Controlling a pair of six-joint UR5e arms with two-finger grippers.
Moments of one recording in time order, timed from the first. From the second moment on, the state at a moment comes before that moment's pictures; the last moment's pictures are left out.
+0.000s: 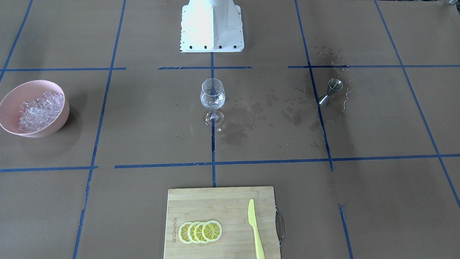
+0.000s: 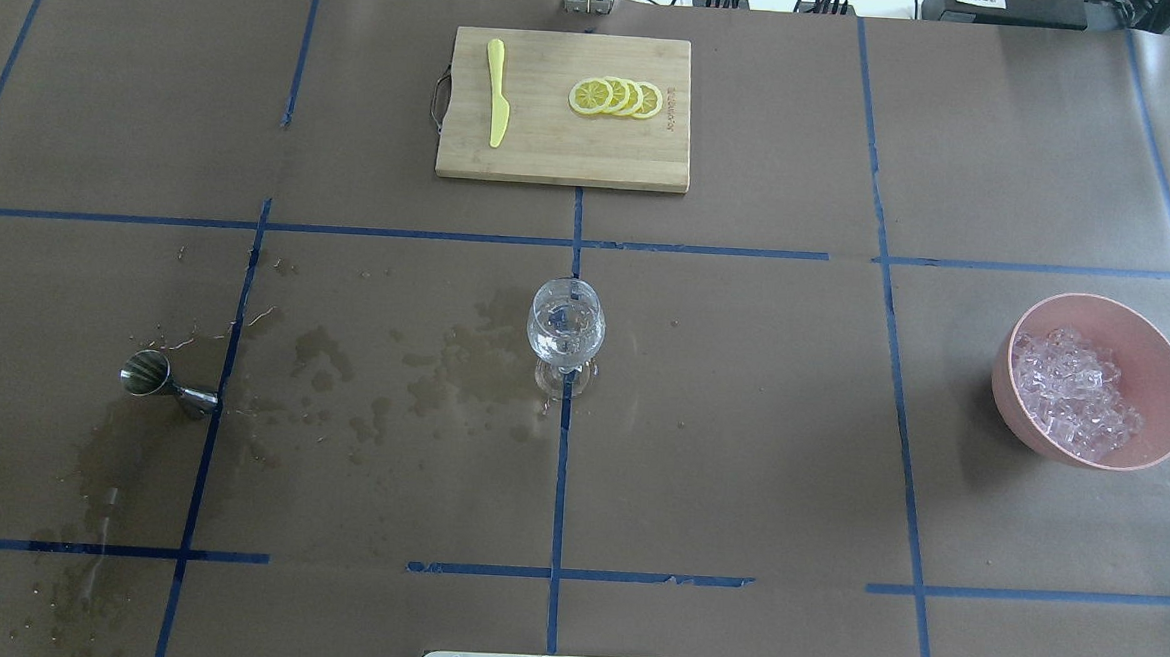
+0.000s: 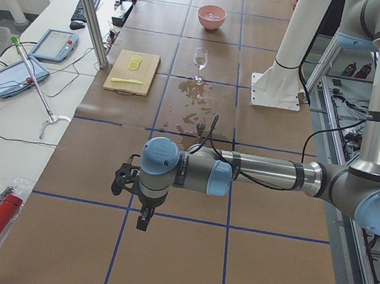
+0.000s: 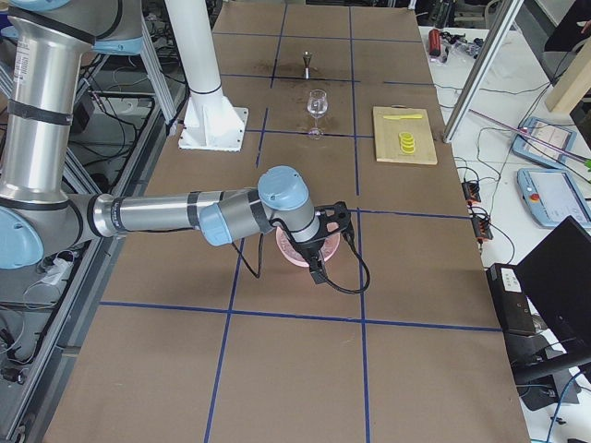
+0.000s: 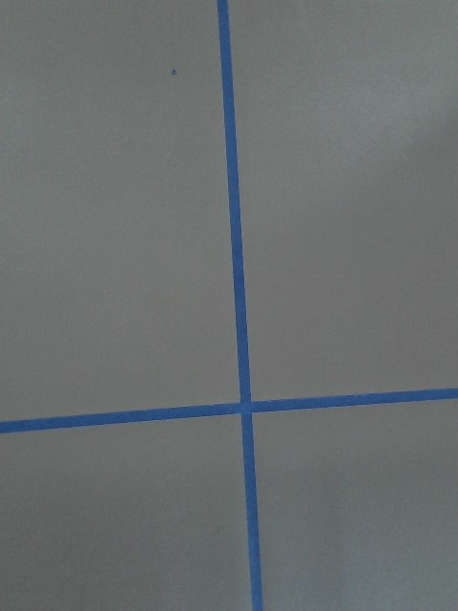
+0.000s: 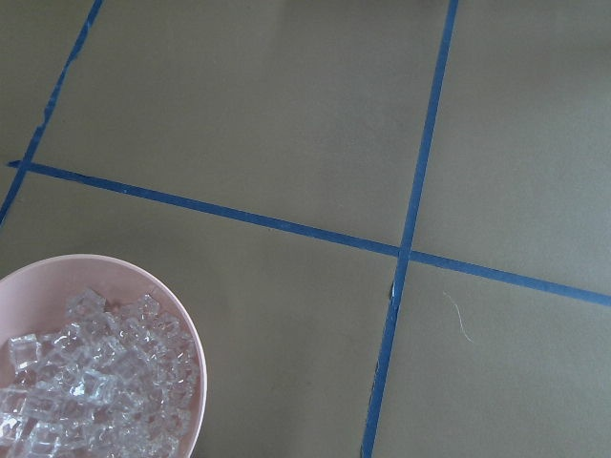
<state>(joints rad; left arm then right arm) -1.68 -1.50 -1.66 -1.66 -2.31 0.13 1.58 -1.82 1.93 -1.29 2.37 0.05</state>
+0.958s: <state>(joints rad) -1.67 -1.50 -1.66 -1.69 -2.32 0.14 1.15 -1.81 1.98 -0.98 2.14 0.65</state>
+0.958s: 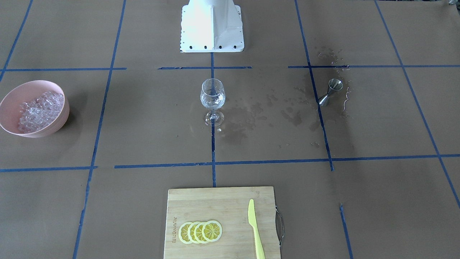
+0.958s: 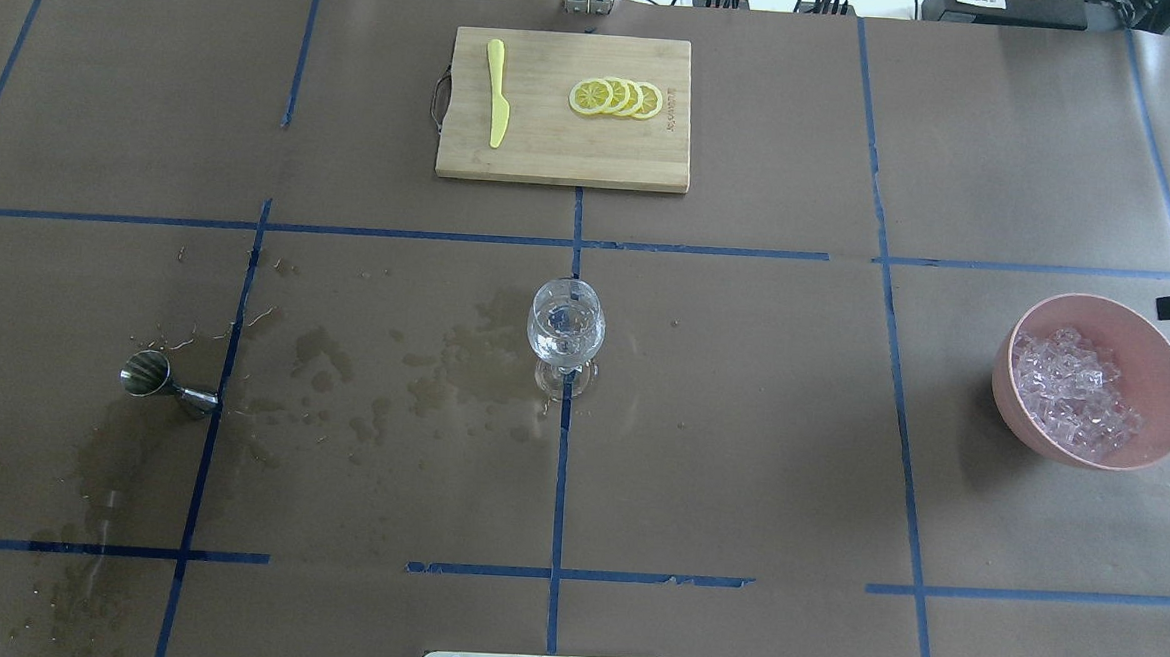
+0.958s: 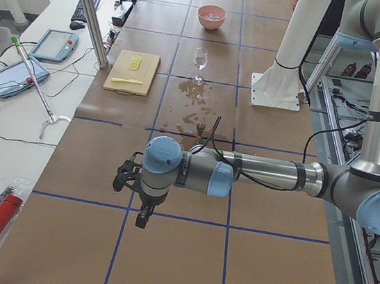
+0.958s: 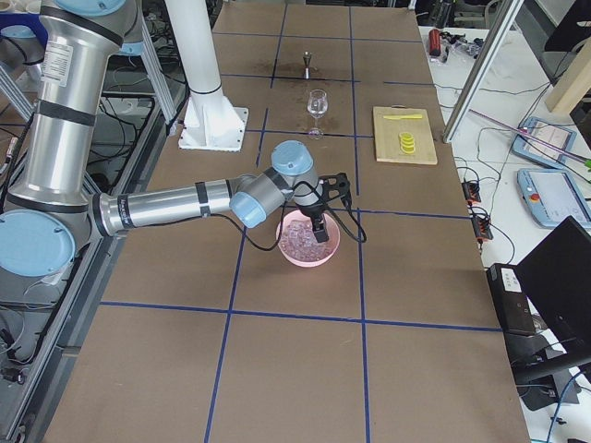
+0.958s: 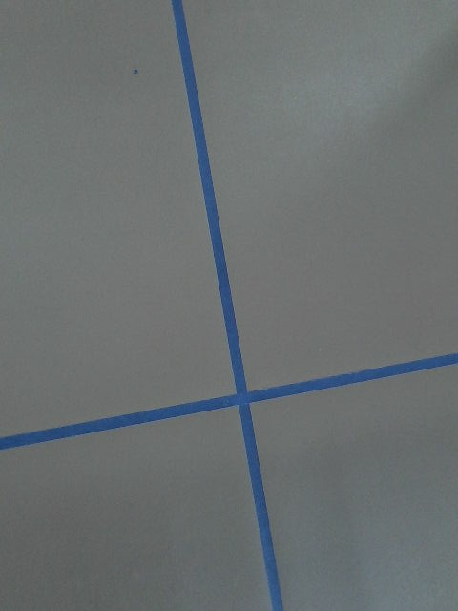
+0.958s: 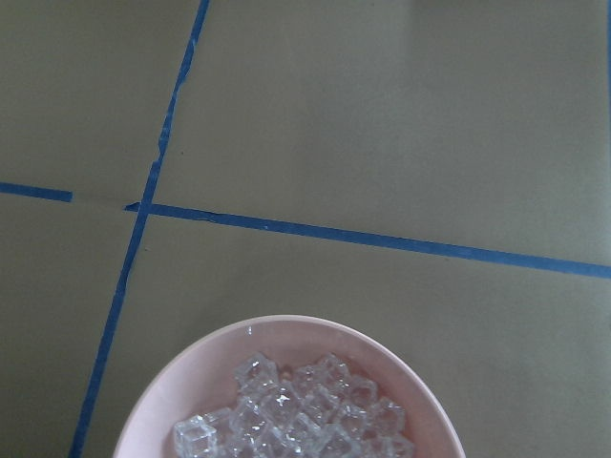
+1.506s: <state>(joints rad) -1.67 -1.50 -1.66 -1.69 -2.32 0.14 0.89 -1.81 1.88 -0.81 1.88 0.88</state>
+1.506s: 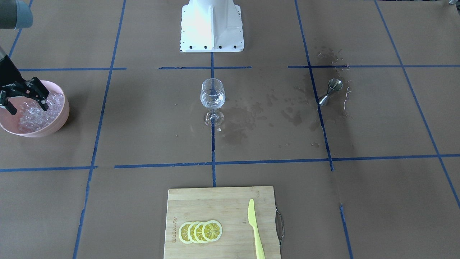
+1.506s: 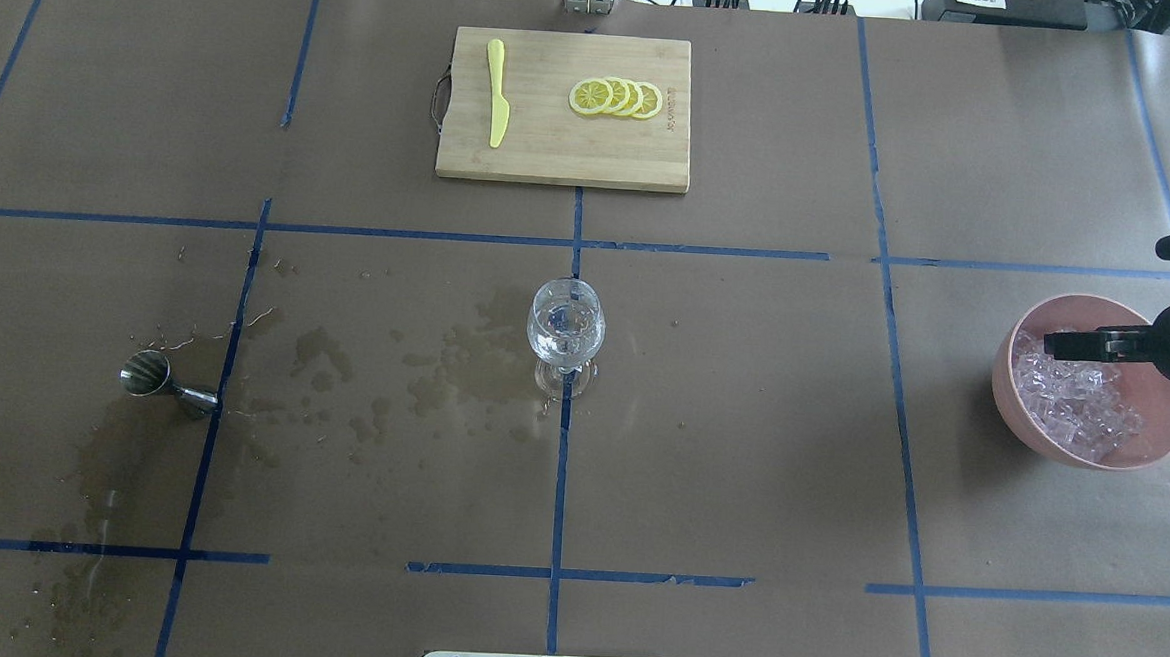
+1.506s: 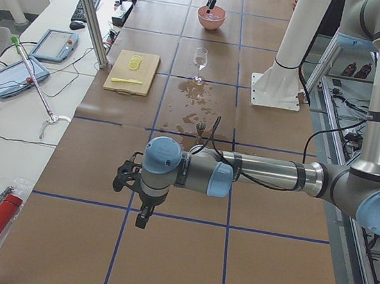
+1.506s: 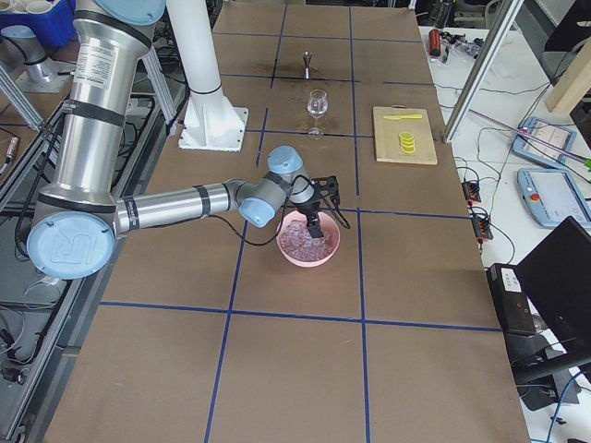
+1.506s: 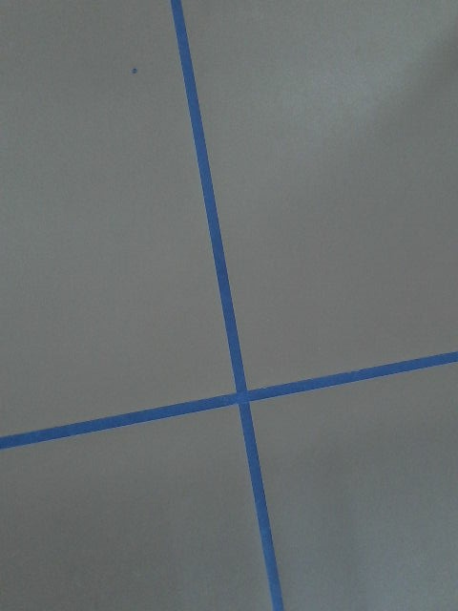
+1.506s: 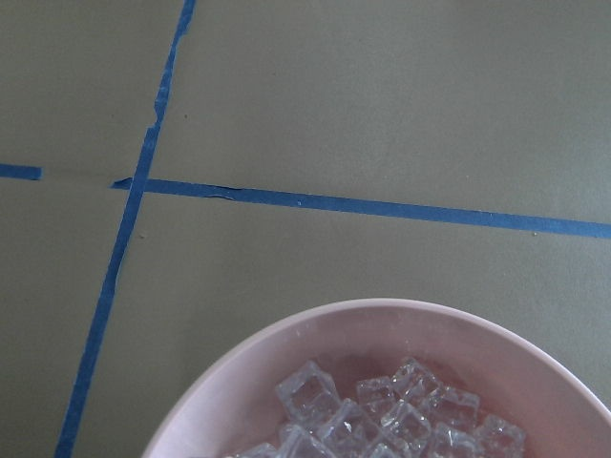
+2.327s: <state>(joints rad) -1.67 -1.50 -1.66 -1.69 -2.32 0.14 0.84 -1.86 1.85 -0.76 1.82 0.90</state>
